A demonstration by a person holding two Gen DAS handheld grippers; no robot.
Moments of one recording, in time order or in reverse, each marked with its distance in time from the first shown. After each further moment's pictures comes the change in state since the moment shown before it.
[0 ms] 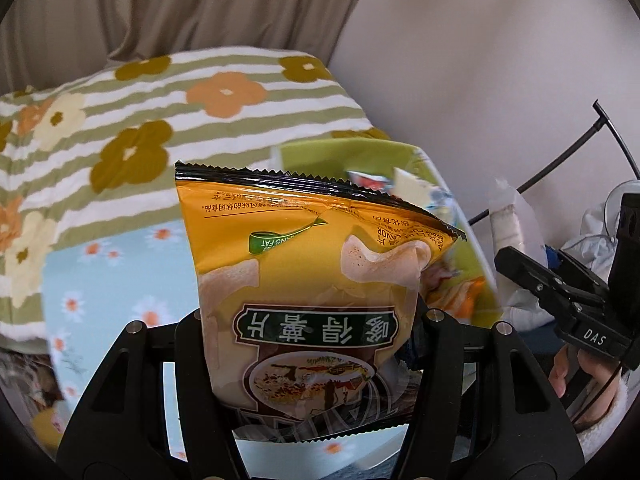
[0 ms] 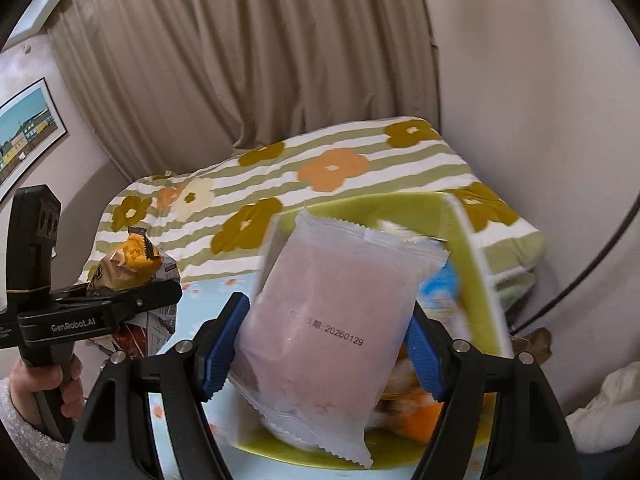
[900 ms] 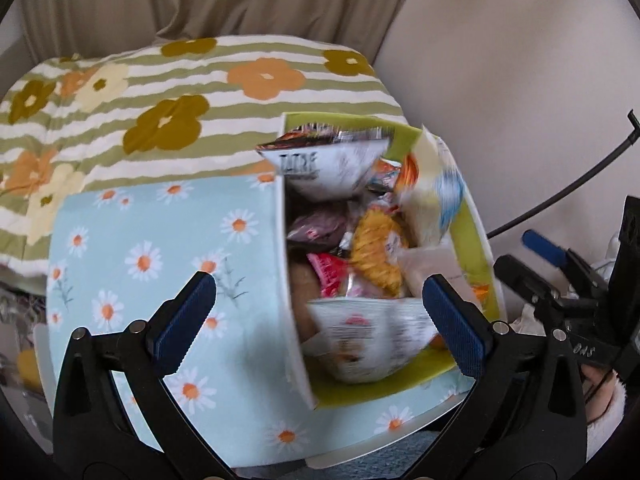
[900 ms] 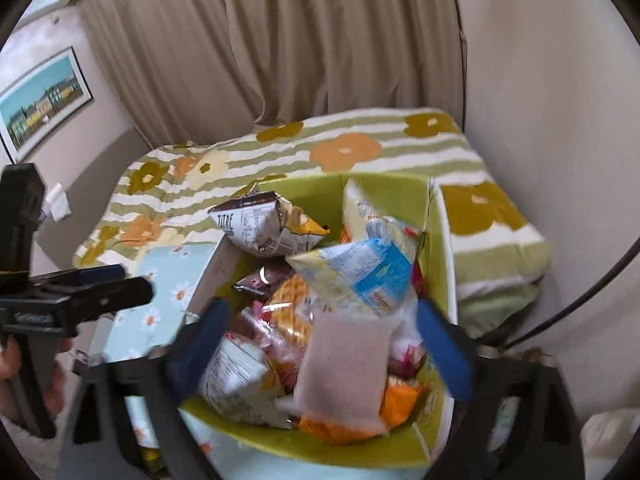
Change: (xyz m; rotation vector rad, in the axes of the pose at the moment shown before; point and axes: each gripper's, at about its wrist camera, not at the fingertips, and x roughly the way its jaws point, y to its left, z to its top) left arm -0.006 -0.030 -0.040 -0.134 -0.017 0.167; right arm 0.009 -0.041 -0.010 -0.141 0.032 0.061
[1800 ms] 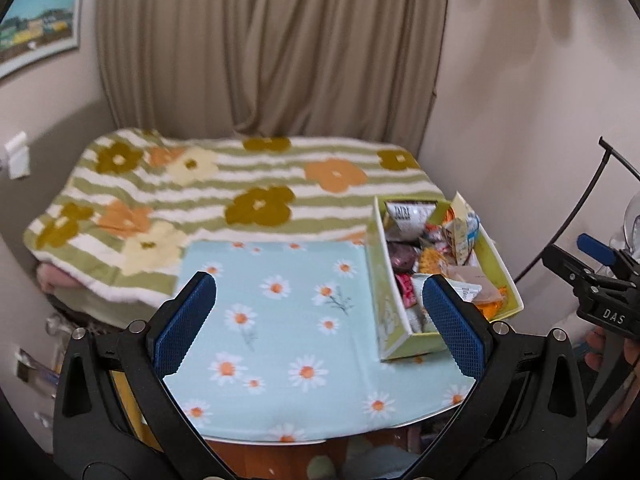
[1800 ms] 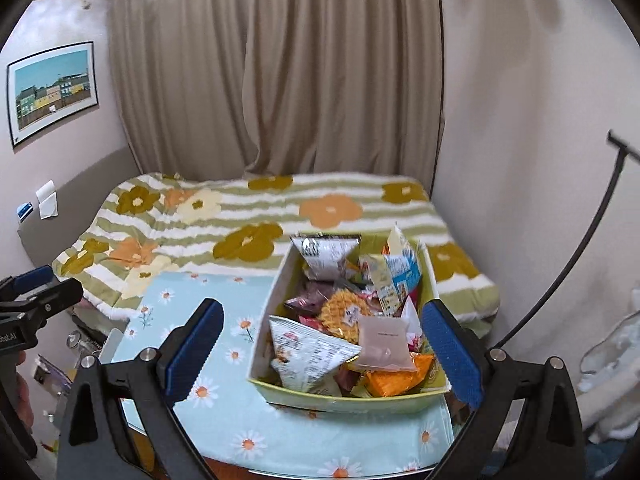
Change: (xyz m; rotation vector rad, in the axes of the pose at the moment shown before) left arm -0.213 0.070 -0.108 0.007 -0.412 0.197; right arm -0.139 0.139 -0.036 -0.080 -0.235 -0.166
